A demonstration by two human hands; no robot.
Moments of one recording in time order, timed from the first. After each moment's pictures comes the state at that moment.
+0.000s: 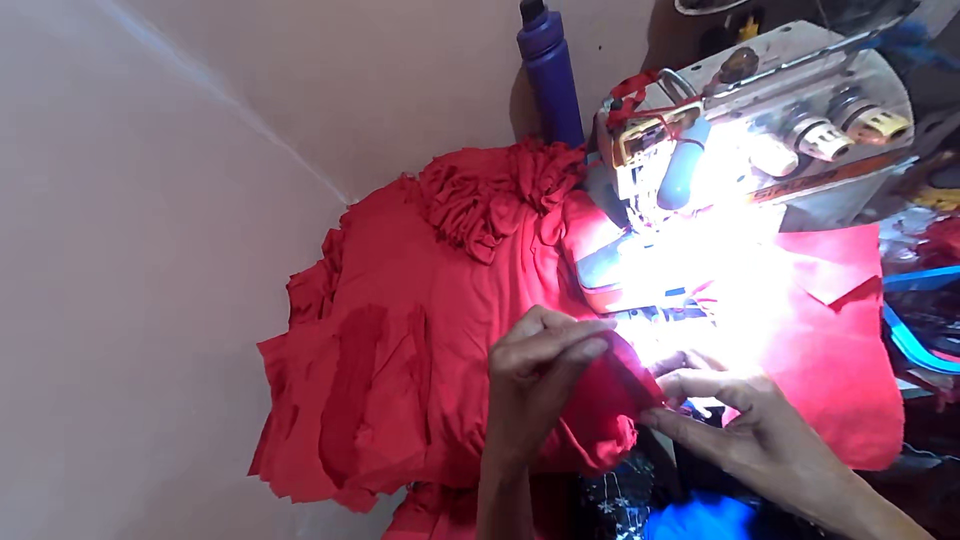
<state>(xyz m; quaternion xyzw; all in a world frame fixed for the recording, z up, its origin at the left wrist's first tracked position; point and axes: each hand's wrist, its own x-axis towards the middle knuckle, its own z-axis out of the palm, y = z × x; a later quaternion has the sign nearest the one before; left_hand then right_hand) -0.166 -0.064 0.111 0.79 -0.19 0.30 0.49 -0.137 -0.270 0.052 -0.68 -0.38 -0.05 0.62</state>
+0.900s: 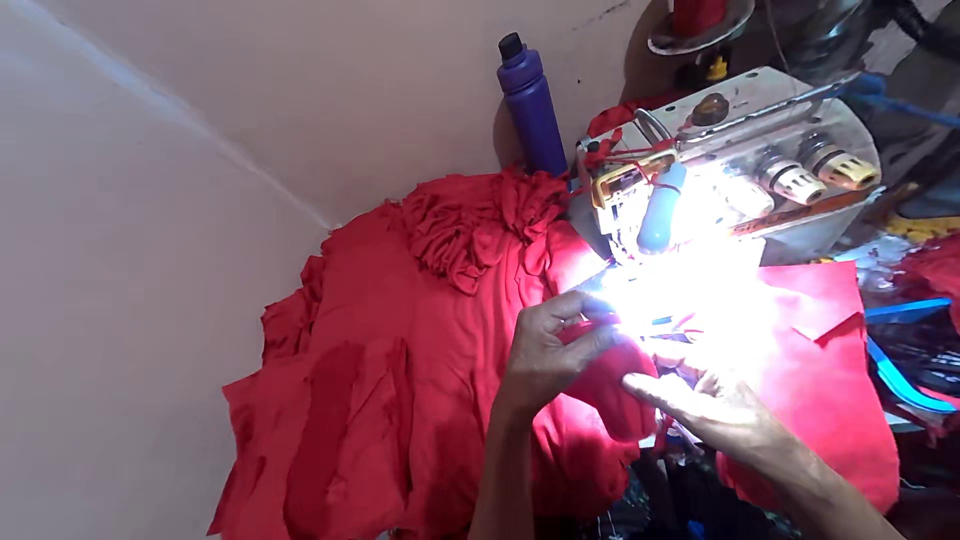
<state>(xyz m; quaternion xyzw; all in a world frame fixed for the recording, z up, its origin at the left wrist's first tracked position) -0.095 -0.068 0.112 0.81 -0.21 0.16 0.52 -0.098 -0.255 0.061 -0.66 -0.21 0.06 0.72</state>
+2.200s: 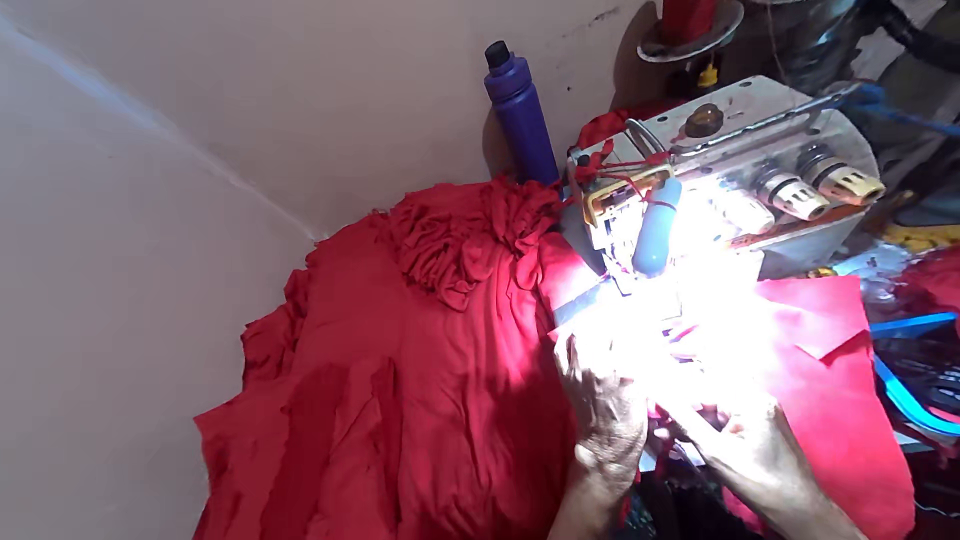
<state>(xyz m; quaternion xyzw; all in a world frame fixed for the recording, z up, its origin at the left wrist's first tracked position) -0.083 -0.141 0.044 0.91 0.00 0.39 0.14 -0.107 -0.264 0.028 -0.77 -0.14 -0.10 0.61</state>
